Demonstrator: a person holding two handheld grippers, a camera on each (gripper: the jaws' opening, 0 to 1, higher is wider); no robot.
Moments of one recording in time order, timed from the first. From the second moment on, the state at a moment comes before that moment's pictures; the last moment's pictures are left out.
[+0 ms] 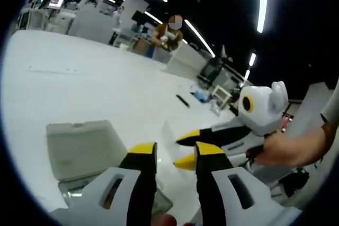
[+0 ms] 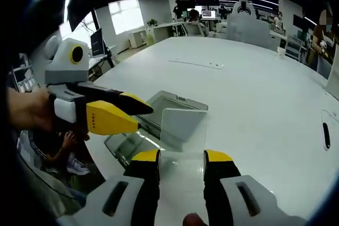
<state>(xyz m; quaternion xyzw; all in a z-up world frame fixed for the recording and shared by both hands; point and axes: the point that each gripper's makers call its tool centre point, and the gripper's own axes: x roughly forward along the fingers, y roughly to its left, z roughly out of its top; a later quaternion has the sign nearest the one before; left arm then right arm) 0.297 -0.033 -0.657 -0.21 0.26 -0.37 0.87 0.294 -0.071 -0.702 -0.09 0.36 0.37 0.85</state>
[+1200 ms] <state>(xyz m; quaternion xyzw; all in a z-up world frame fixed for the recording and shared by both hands) 0.298 -0.028 -0.653 -0.26 0.25 -0.33 0.87 0.284 -0.051 -0.683 -0.06 0.35 0.39 0.85</state>
